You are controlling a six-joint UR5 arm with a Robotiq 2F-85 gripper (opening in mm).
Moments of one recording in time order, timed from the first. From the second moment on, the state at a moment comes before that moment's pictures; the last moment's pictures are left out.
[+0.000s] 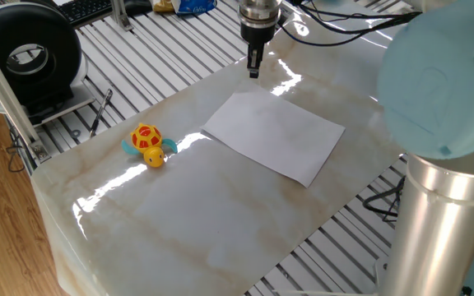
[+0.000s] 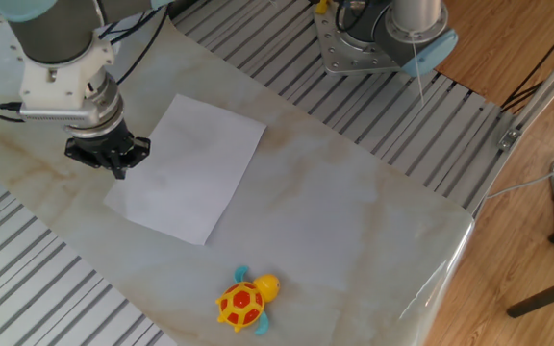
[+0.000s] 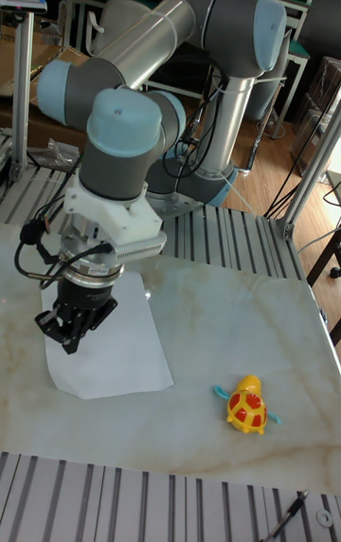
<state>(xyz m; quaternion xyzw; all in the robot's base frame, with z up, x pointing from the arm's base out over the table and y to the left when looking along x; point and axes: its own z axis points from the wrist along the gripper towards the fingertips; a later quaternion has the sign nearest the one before) 0.637 -0.120 0.060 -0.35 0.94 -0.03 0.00</state>
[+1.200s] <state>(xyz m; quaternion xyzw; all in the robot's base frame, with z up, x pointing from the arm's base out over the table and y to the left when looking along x) 0.611 -0.100 0.095 -0.32 0.95 -0.03 0.00</state>
